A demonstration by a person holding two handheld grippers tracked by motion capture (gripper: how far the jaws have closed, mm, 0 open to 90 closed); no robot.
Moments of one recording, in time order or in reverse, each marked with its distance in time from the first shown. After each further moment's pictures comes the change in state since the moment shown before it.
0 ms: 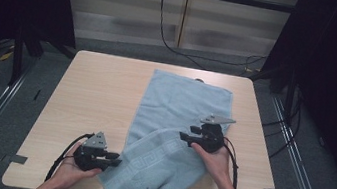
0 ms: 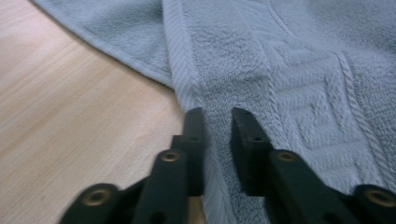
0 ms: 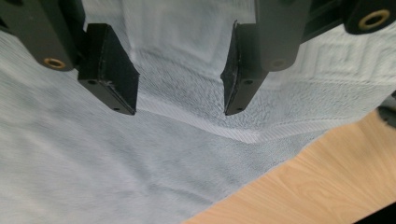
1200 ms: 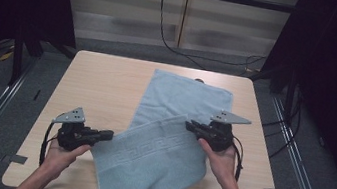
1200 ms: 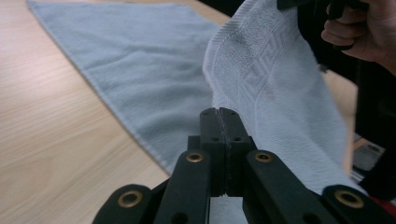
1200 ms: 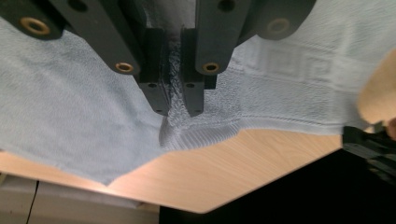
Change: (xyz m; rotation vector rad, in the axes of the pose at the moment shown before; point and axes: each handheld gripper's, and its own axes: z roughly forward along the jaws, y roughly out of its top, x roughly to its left) left arm 0.019 0.032 -0.064 -0.316 -0.015 -0.132; right arm 0.023 0.024 -0.063 -0.201 0.049 -0.033
